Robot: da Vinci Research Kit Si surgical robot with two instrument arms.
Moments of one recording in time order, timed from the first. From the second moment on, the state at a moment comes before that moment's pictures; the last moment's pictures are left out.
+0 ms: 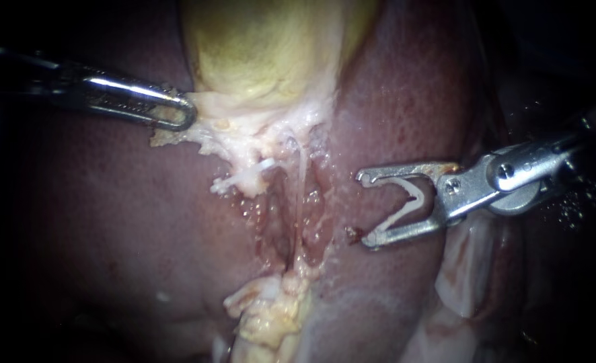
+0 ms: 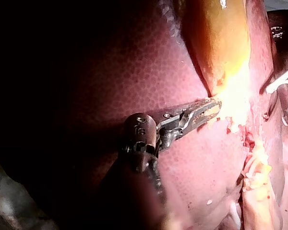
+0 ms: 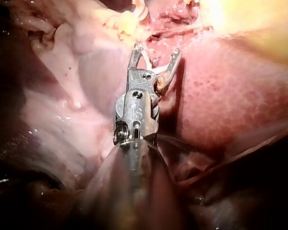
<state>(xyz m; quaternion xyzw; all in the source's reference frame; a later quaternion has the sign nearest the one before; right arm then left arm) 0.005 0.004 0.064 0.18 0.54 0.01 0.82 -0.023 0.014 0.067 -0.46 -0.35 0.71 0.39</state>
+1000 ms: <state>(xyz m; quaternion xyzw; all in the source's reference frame) 0.010 0.001 0.068 0.22 0.53 0.08 0.82 -0.019 0.016 0.061 -0.47 -0.35 0.71 0.40</state>
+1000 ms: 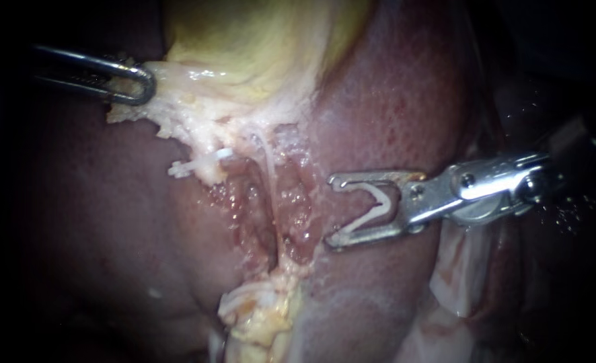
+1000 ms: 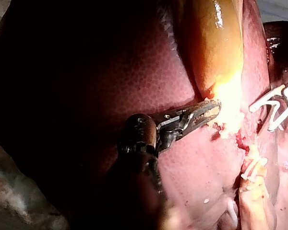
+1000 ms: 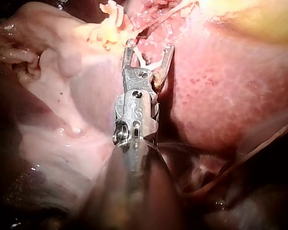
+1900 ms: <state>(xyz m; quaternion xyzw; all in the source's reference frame) 0.017 -0.001 0.074 0.32 0.60 0.14 0.72 -0.019 0.016 0.060 -0.47 -0.35 0.71 0.40</state>
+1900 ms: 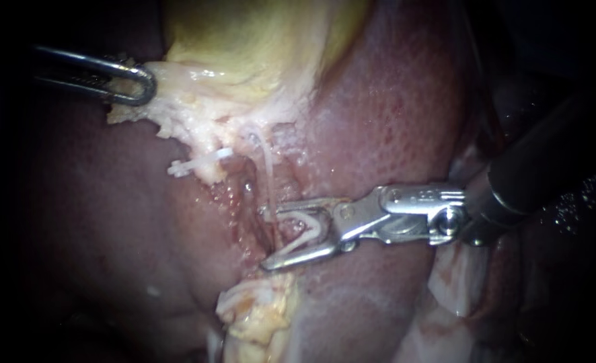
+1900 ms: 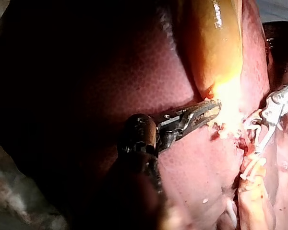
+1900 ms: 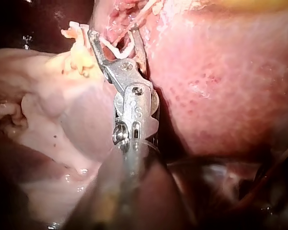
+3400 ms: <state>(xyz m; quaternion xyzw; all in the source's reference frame) 0.016 -0.003 0.067 0.42 0.57 0.20 0.67 -0.019 0.016 0.060 -0.47 -0.35 0.71 0.40</state>
